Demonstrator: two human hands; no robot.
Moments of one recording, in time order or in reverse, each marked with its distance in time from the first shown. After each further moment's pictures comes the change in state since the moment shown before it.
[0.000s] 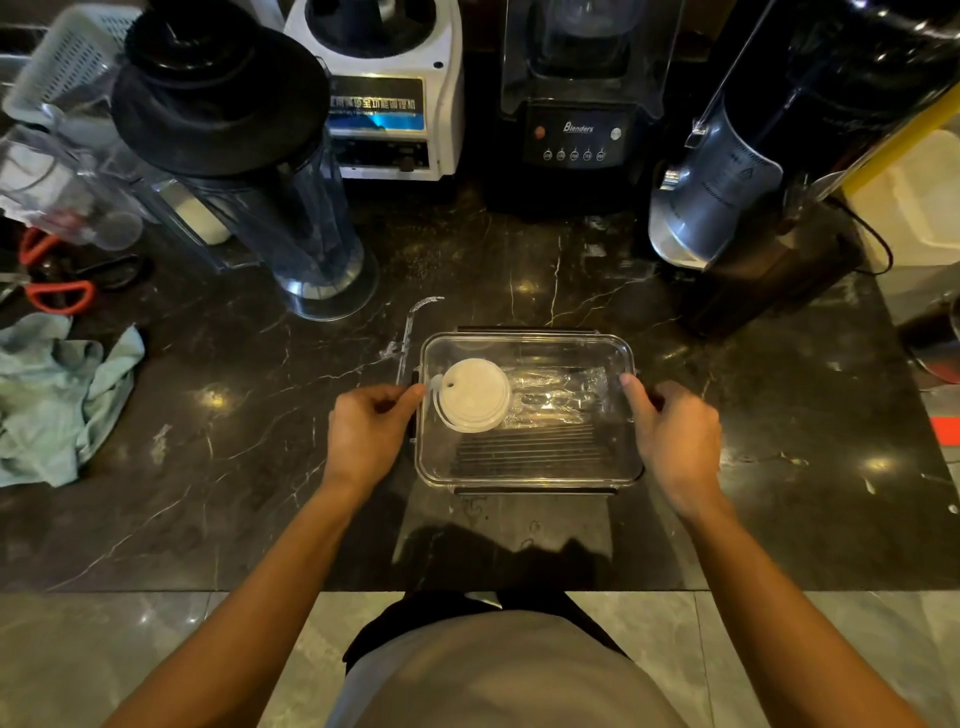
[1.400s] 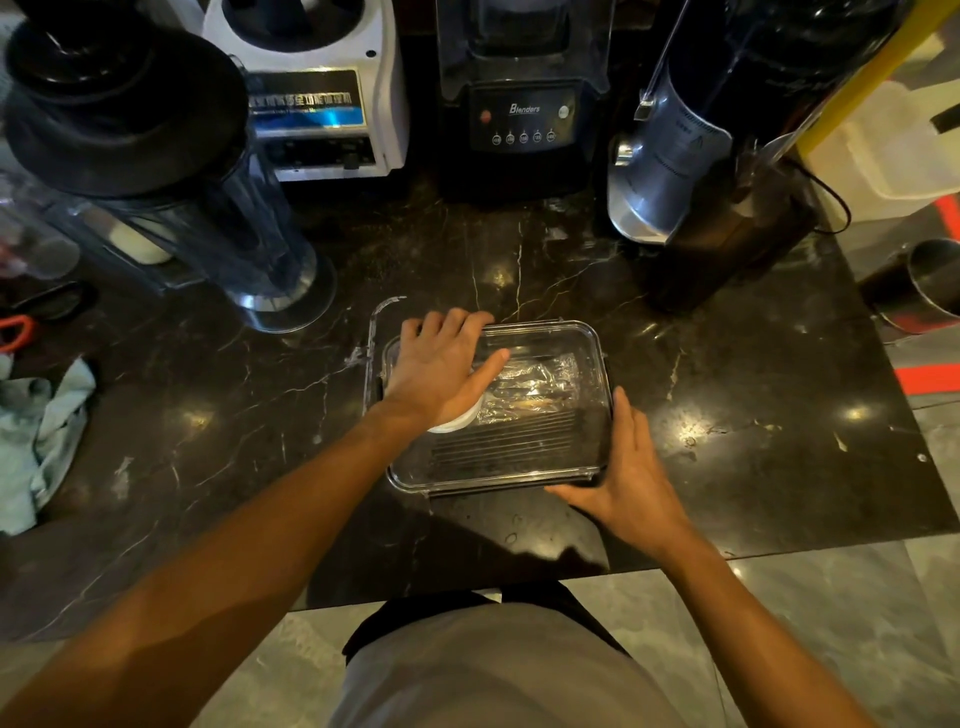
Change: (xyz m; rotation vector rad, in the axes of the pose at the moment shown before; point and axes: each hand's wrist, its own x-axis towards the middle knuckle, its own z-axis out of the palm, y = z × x) left_hand 0.067 0.045 0.089 0.971 -0.231 0.678; right_hand -0.059 0.023 0.002 0.069 -0.427 -0.117
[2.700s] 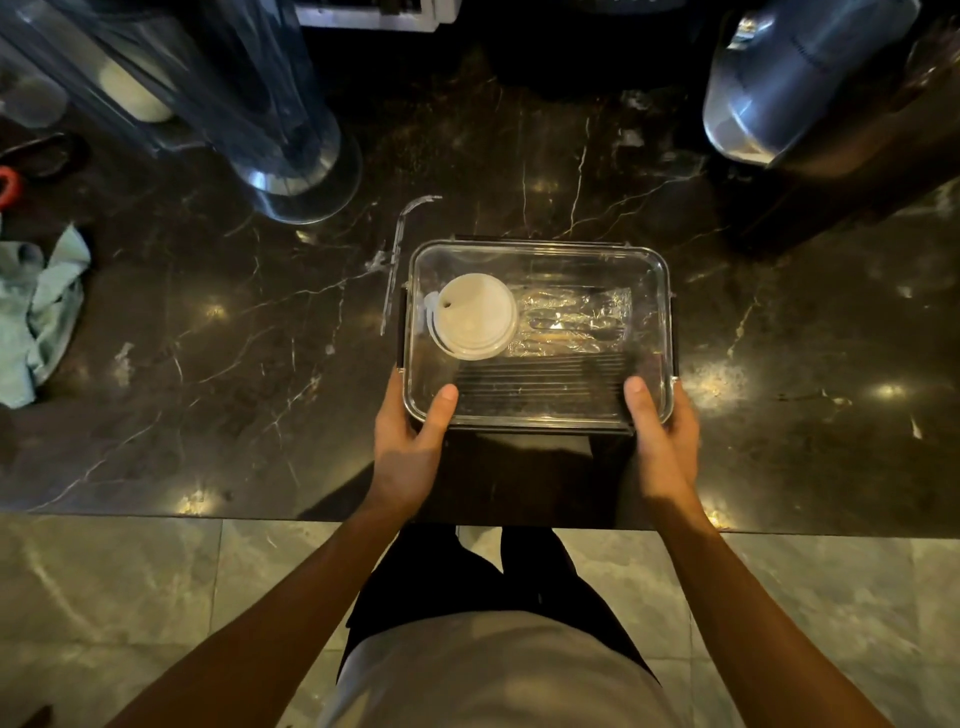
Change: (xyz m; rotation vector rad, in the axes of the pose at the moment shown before) left_hand -0.153 0.019 0.053 -1.461 0.293 -0.643; right_hand 0.004 0.000 0.035 0.977 0.242 0.307
